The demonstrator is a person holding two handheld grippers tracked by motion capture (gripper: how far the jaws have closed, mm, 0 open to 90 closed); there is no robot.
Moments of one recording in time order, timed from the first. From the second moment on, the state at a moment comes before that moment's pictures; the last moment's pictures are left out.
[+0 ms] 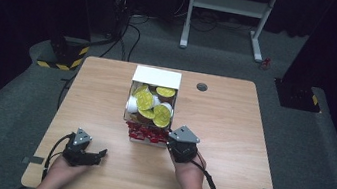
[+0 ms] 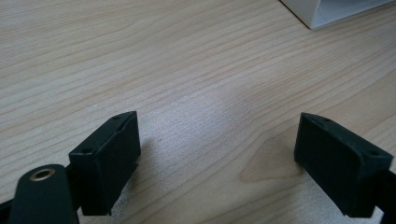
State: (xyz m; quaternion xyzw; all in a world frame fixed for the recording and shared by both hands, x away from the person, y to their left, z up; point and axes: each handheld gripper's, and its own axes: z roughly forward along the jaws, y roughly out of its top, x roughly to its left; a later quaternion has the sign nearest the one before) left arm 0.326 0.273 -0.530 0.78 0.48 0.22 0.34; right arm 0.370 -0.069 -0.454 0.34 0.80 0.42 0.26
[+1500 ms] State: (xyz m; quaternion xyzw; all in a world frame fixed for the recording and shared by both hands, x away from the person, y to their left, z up) left arm 0.326 0.272 -0.530 0.78 0.49 0.22 0.34; right arm 0.330 -0.088 -0.446 0.33 0.78 0.46 0.26
